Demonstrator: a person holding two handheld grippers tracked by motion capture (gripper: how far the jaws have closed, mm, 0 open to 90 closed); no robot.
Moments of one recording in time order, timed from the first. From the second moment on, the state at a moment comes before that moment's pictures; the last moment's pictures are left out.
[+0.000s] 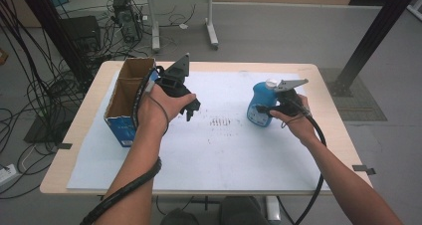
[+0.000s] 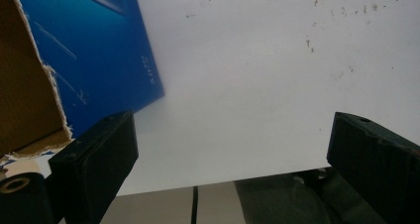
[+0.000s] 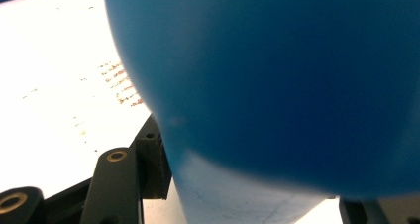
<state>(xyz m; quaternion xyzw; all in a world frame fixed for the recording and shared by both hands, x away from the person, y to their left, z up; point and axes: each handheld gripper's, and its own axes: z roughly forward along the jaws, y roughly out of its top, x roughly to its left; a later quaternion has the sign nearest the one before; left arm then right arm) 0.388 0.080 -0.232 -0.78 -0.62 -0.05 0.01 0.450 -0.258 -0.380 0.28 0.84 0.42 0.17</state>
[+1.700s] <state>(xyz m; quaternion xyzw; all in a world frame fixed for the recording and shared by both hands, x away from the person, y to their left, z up) 0.386 0.081 -0.232 -0.78 -0.62 -0.05 0.01 0.451 -0.259 -0.381 0.28 0.84 0.43 0.16</state>
